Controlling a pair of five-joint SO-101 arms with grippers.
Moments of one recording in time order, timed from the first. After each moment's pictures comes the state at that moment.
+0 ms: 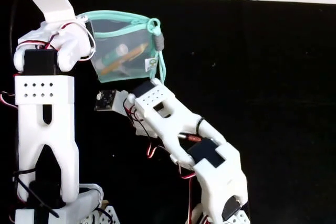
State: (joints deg) left arm -6.3 -11.3 -2.6 64.2 8.7; right arm -45.8 24.4 3.6 69.6 44.6
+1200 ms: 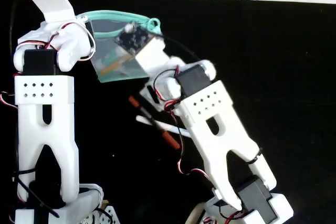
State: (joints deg) left arm -6.3 -11.3 -2.6 64.2 8.7; right arm -38.4 -10.2 -7.3 81.4 20.4
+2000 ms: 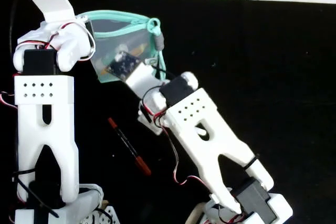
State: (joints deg) left arm -6.3 -11.3 -2.6 64.2 8.7; right arm -43.3 -10.5 10.0 81.5 20.4
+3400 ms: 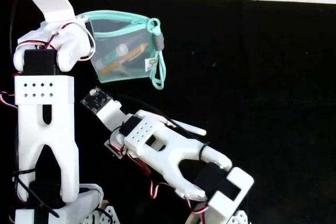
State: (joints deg) left arm -6.3 -11.3 -2.6 64.2 8.7; right arm -58.9 9.1 23.6 44.9 0.1
